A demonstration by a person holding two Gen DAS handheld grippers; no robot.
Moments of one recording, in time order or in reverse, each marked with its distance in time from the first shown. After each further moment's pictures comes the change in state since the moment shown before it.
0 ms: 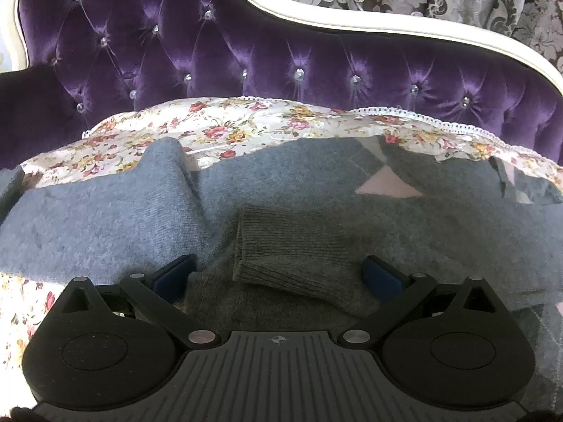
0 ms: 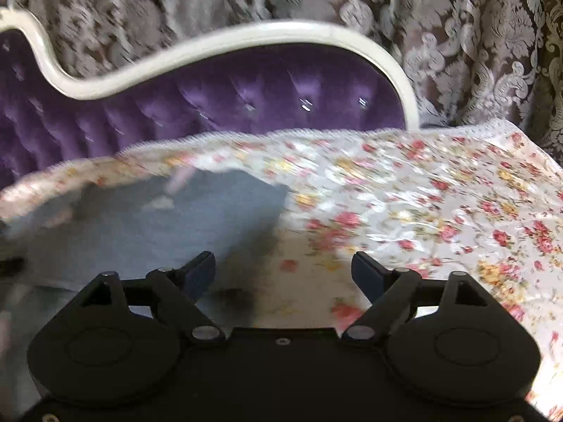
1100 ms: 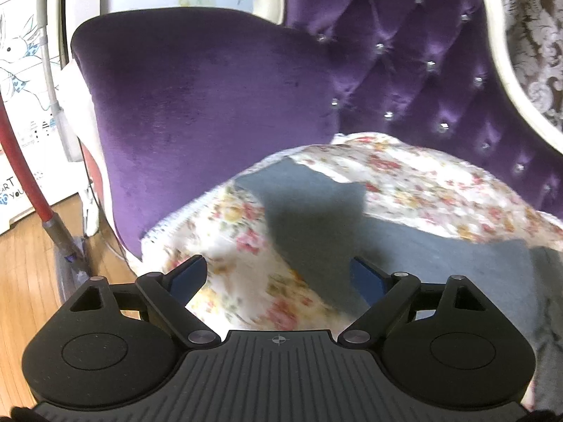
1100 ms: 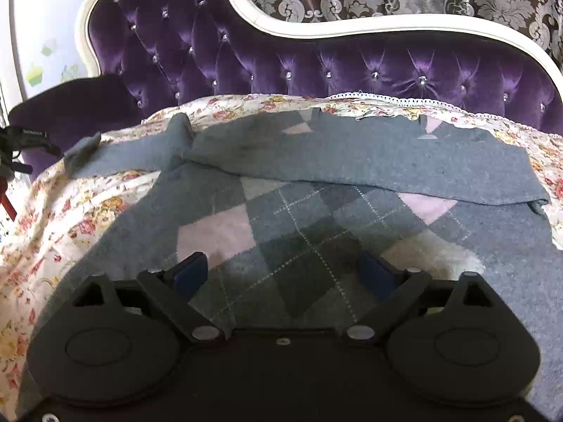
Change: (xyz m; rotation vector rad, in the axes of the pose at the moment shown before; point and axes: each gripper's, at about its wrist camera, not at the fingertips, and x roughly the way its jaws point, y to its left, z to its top) left arm -0.060 0.301 0.022 -0.326 0.037 0.247; right arm -0.035 0.182 -0.095 -0.234 0.053 0.348
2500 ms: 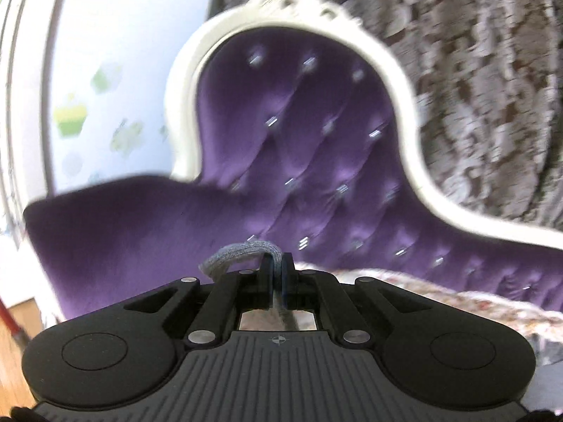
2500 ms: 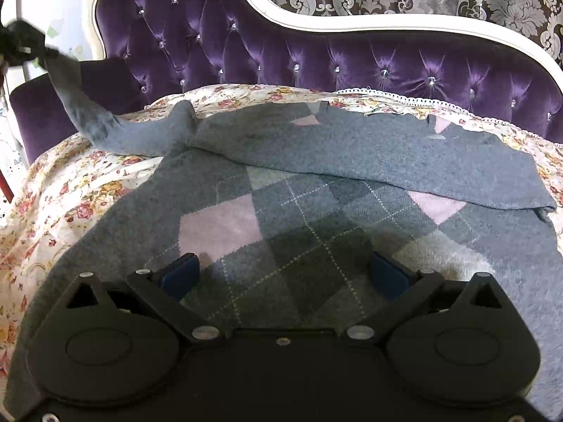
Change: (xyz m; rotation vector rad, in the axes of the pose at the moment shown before) left arm -0.112 -0.046 0.090 0.092 -0.317 -0.222; right arm 0.005 0.004 -0.001 -0.037 0.027 0.004
